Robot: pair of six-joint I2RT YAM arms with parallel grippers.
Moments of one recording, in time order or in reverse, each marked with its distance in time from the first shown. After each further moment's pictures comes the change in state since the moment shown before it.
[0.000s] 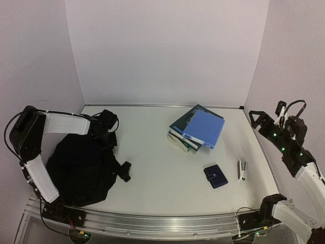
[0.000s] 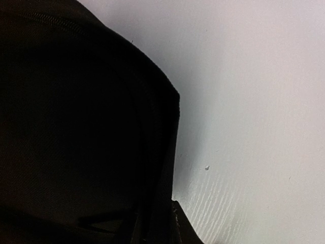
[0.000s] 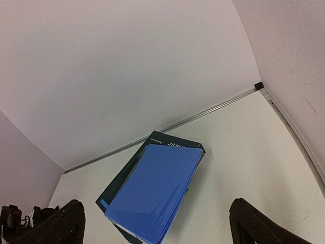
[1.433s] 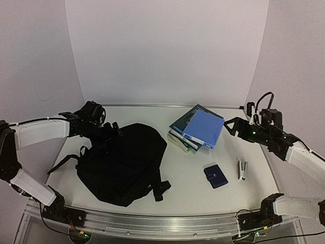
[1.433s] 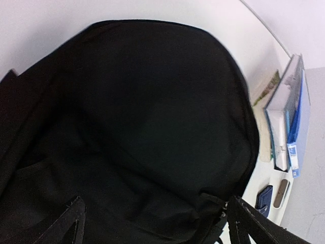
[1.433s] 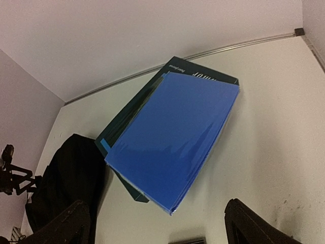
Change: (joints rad) left arm 0.006 -0.302 -0.087 0.033 0.308 -0.135; right arm 0.205 0.317 0.112 -0.093 -0.068 -0.064
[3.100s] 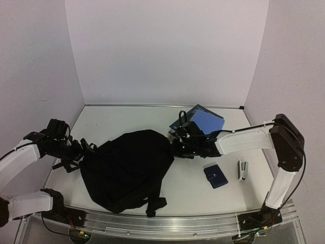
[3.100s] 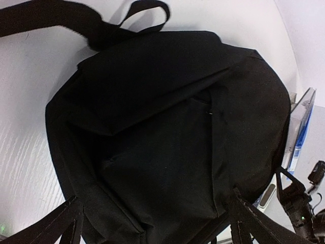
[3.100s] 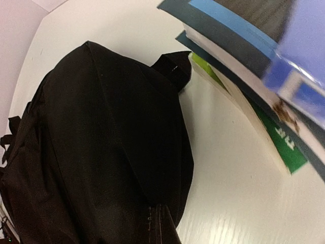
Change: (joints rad) left arm 0.322 -0.503 -0.307 -0.295 0.189 -0.024; right arm 0.604 0.879 0.459 0.067 0.321 0.321
